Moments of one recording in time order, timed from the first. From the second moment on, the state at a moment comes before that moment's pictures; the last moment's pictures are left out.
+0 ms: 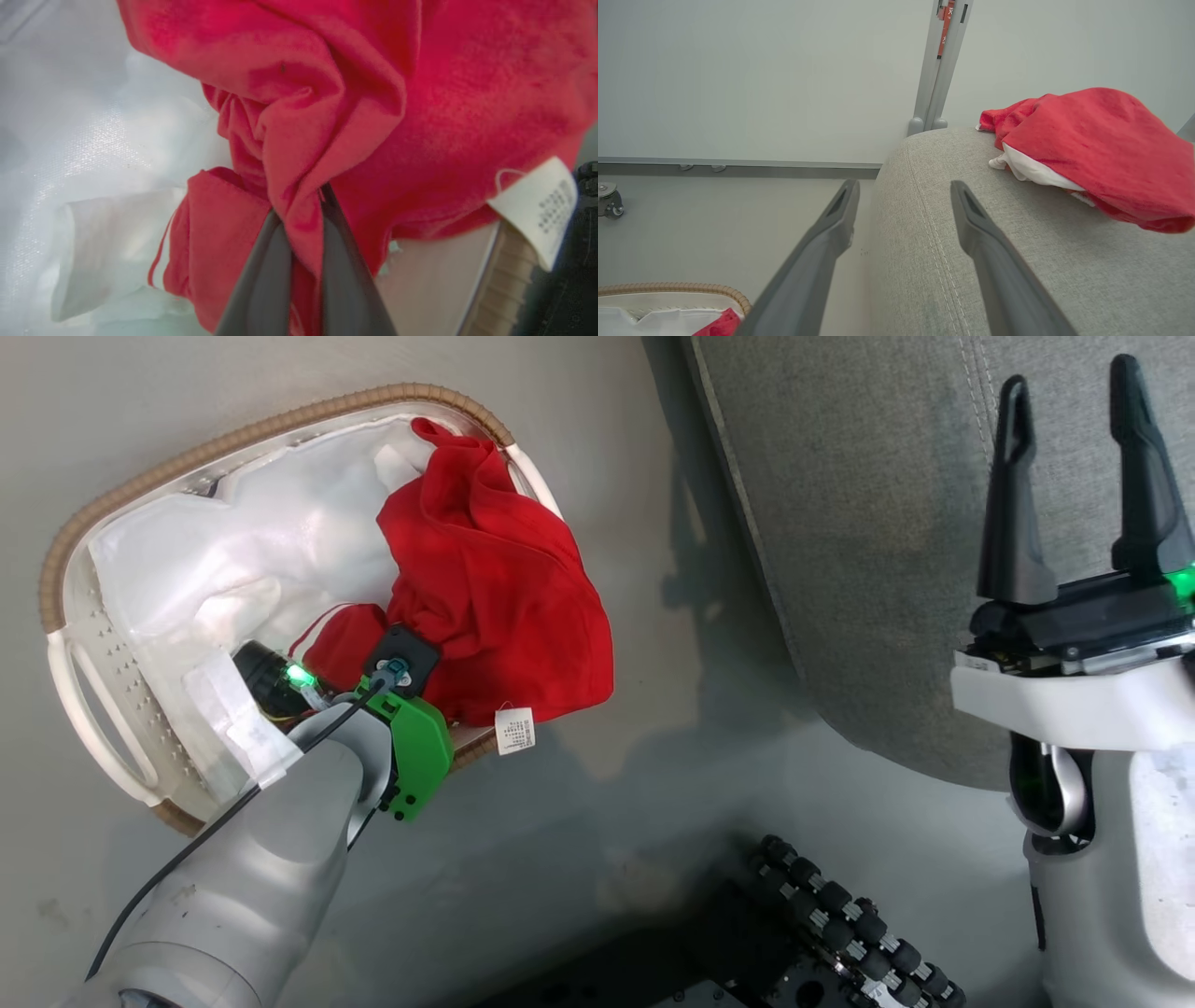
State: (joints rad) left arm -0.87 0.16 -0.91 1.13 -0.36 -0.13 -0.16; right arm -0.41 -0.05 0.00 -0.22 0.16 0.13 -0.26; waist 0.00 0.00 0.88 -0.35
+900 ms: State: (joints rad) left arm -0.79 0.34 -1.01 0.75 -0.38 -0.13 -0.26; right arm -0.25 -0.05 0.05 0.08 0.04 0.13 -0.26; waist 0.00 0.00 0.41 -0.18
